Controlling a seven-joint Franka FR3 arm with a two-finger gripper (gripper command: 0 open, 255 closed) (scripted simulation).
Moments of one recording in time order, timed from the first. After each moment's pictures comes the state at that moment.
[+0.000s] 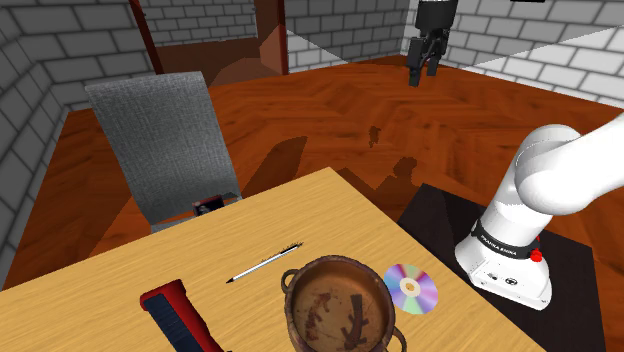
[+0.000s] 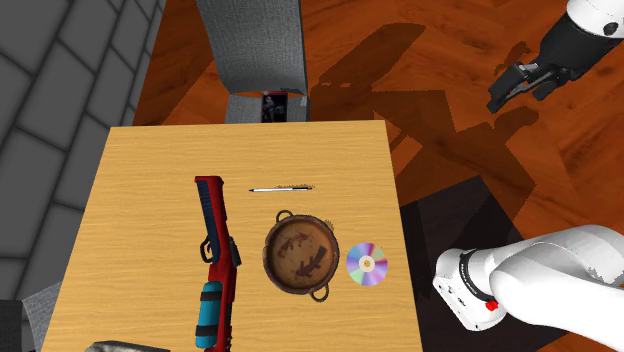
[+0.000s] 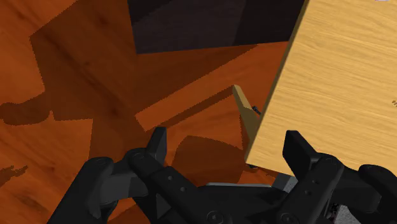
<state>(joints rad) 0.01 -0.76 -0.07 -2.32 -0.09 1.51 0.07</state>
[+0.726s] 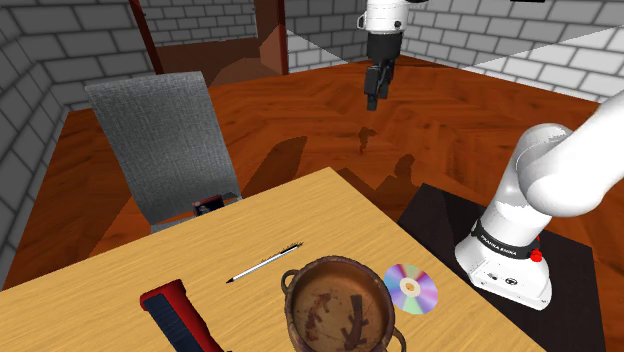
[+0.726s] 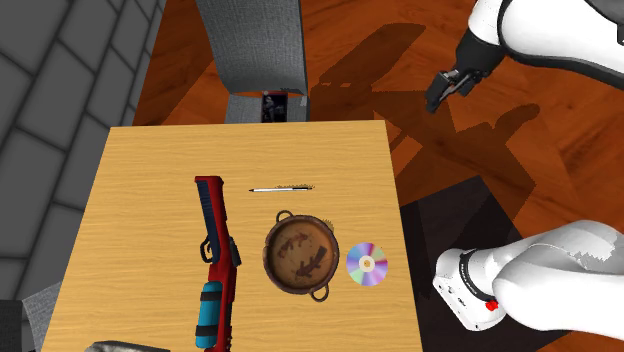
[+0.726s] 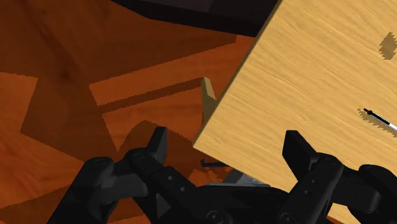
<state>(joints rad) 0.13 -0.52 -0.07 -2.30 -0.02 1.73 -0.07</state>
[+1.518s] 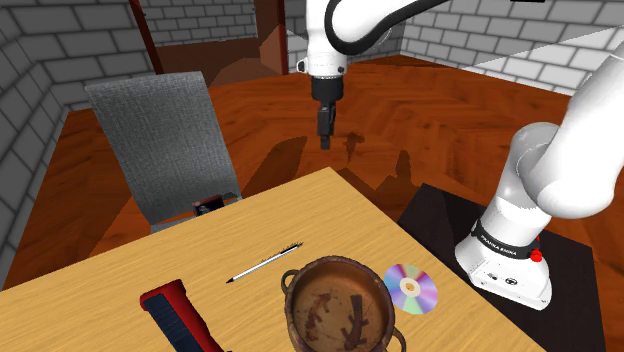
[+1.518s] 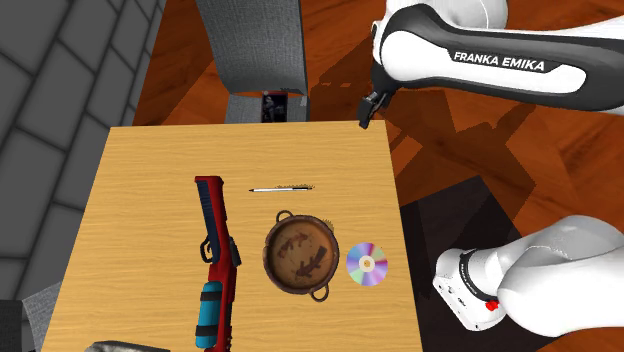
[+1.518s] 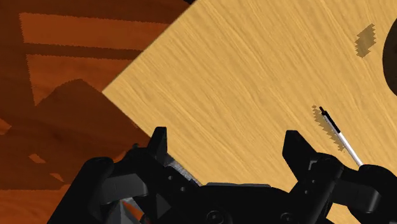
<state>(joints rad) 0.28 -0.19 -0.02 -2.21 0.10 1.94 -0.27</state>
